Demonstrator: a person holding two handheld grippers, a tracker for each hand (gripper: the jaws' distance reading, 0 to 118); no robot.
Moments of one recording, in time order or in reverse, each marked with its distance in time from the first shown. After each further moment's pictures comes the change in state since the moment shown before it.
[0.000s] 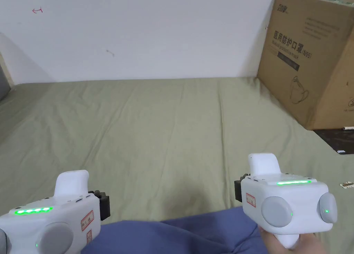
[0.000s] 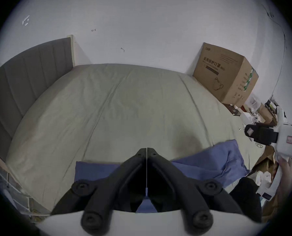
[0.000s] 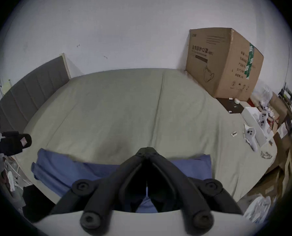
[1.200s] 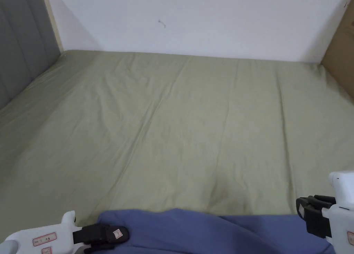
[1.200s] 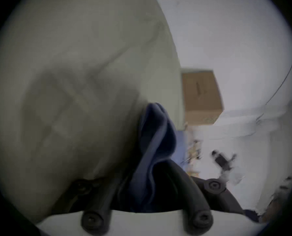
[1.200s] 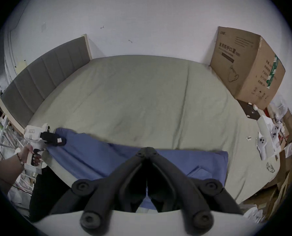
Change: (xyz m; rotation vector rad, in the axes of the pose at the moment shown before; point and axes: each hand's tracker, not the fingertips) left arm -0.247 -0.124 -0.122 -0.356 -0.656 0.811; right arm -0.042 0.004 0.024 -0.120 0.202 0.154
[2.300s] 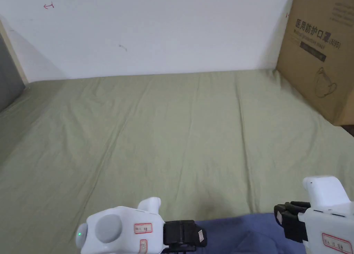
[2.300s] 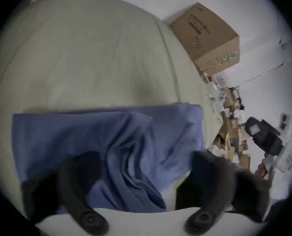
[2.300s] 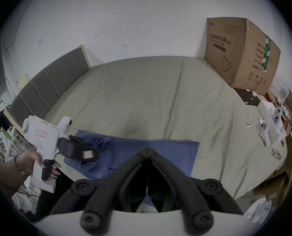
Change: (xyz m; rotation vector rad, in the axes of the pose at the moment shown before) left arm 0.231 -0.121 -0.149 -0.252 0.218 -0.519; right arm 0.058 -0.027 0.036 0.025 0.041 -0.117
